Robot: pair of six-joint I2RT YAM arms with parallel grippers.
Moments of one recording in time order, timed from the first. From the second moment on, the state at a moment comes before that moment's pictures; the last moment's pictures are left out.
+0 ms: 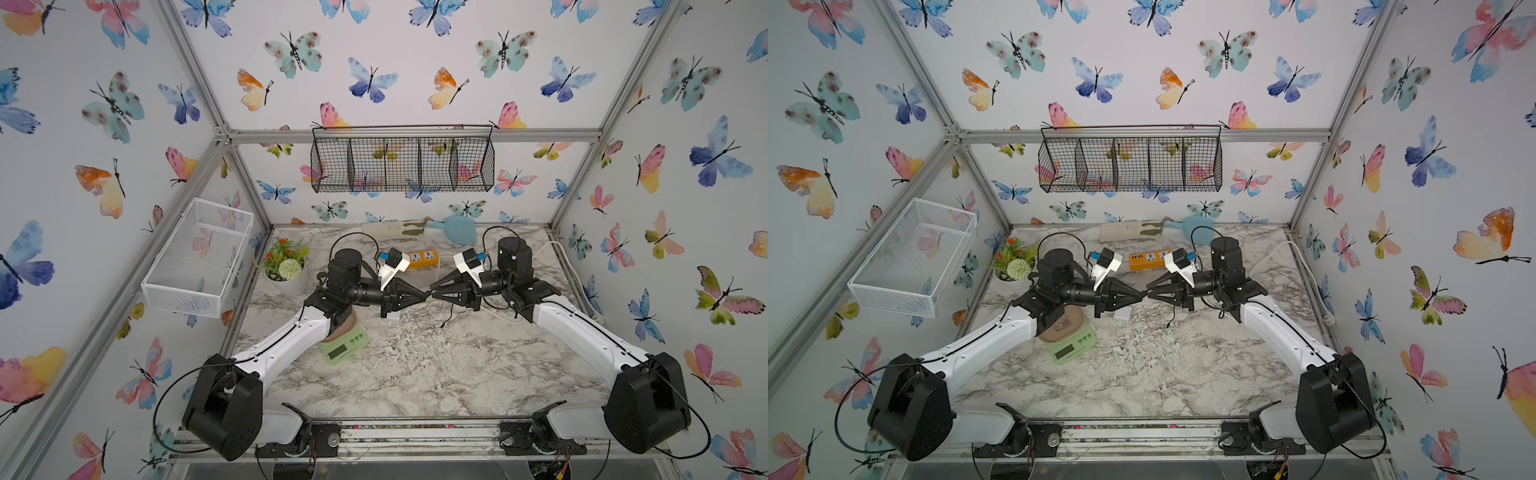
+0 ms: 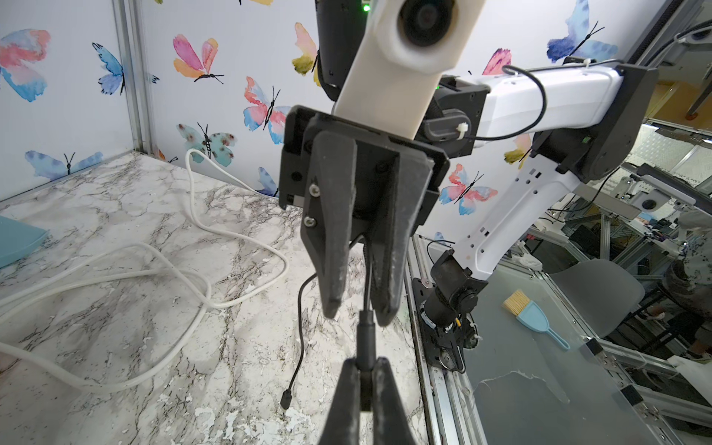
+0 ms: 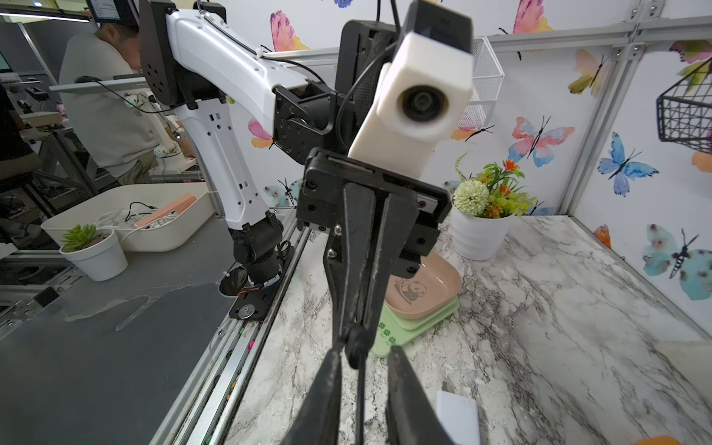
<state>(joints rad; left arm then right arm) -0.53 1.36 0.93 0.21 1.09 -0.14 0.43 1.39 1.02 -0.01 -1.29 -0.32</state>
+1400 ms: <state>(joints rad) -0.53 1.38 0.99 0.13 1.07 -0.07 0.43 1.49 1.14 -0.18 -1.34 -0.33</state>
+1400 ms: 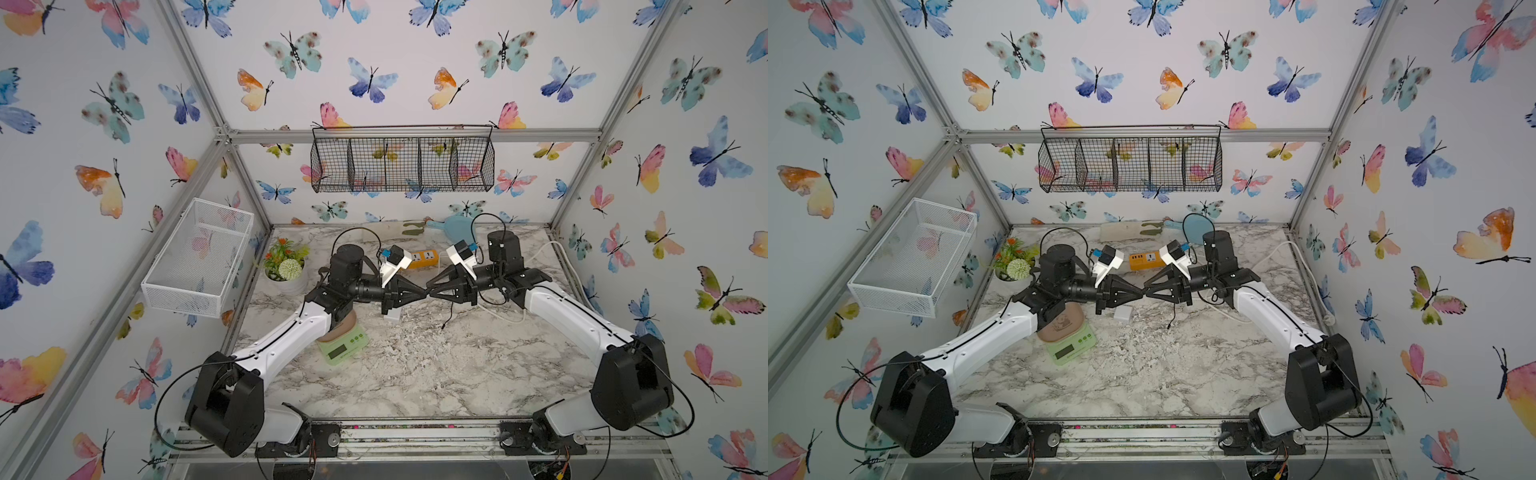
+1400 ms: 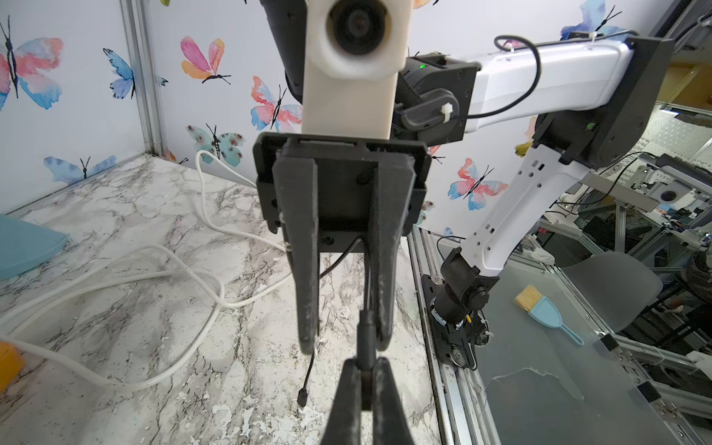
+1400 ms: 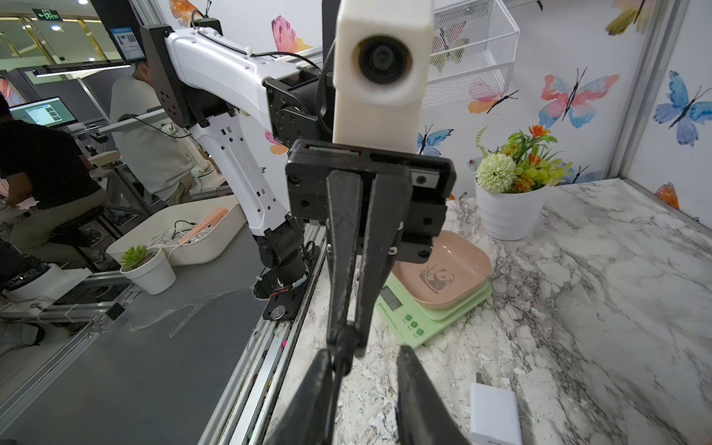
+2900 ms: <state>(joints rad) -0.42 1.89 1.07 0.00 0.57 -0.26 0.38 1.30 0.79 0.09 -0.65 0.16</state>
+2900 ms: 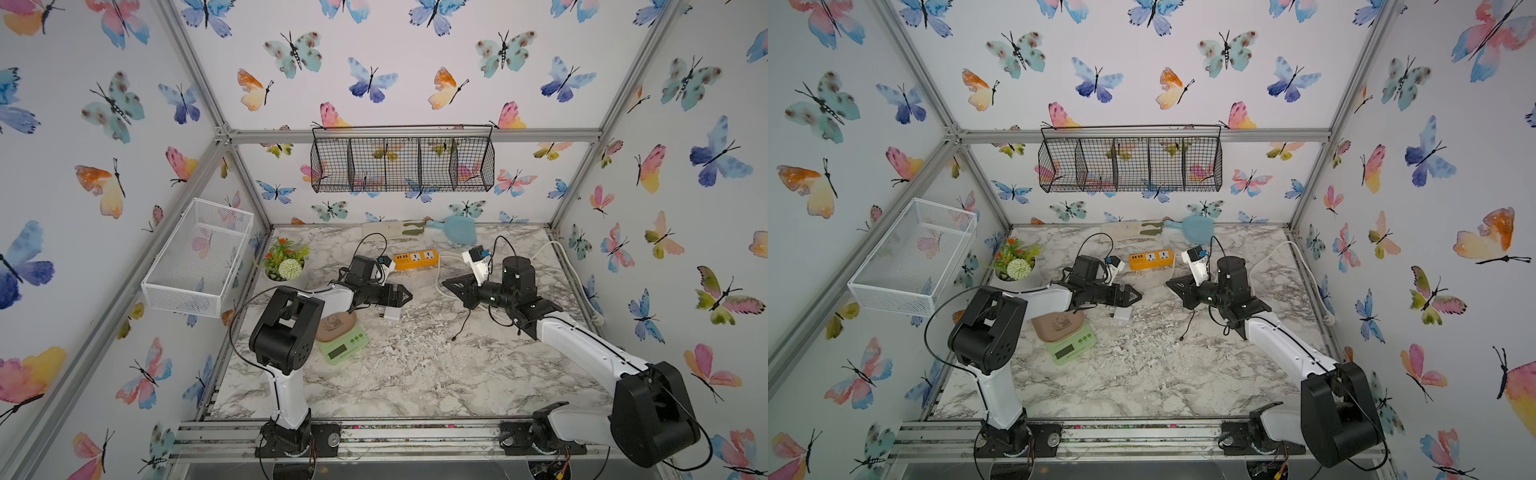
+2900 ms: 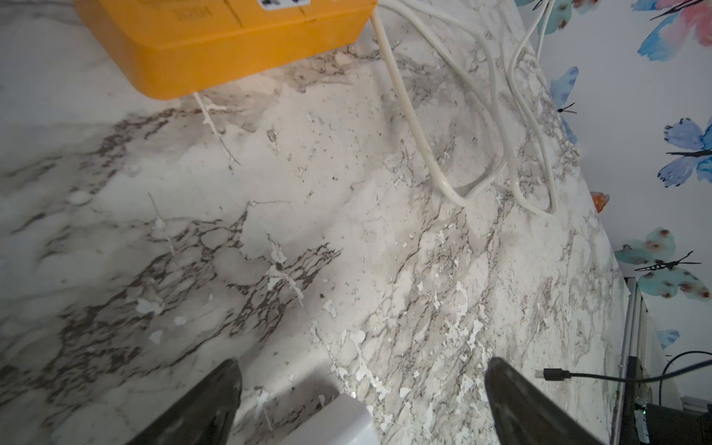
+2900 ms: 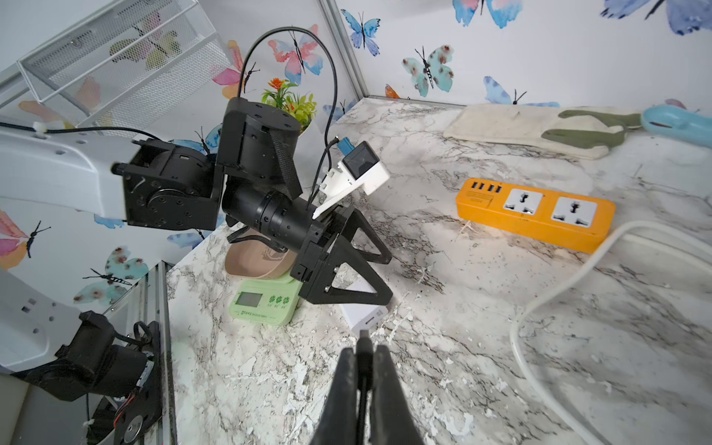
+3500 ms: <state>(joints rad) -0.53 1.78 0.94 -0.10 0.60 -0.30 0.33 1.29 0.77 0.10 -0.65 0.21</state>
